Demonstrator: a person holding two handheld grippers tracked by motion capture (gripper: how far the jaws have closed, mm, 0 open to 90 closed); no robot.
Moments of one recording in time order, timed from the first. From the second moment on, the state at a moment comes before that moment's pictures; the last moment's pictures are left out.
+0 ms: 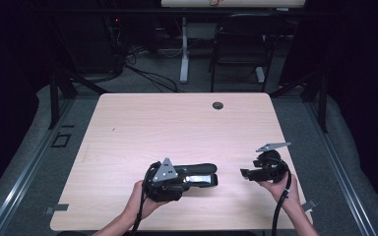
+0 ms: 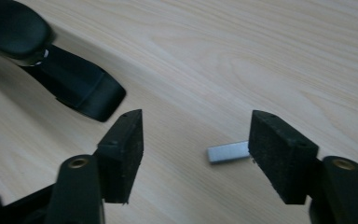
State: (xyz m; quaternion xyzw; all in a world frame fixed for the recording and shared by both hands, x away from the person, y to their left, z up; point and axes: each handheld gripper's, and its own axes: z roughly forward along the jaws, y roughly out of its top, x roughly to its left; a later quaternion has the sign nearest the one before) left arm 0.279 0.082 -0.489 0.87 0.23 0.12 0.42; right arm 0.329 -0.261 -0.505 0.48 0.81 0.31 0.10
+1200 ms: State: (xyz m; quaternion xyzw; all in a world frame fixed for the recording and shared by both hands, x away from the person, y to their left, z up) left arm 0.279 0.046 -0.545 0.86 0.28 0.11 0.42; right arm 0.318 -0.170 -0.547 0.38 0.85 0.35 0.12
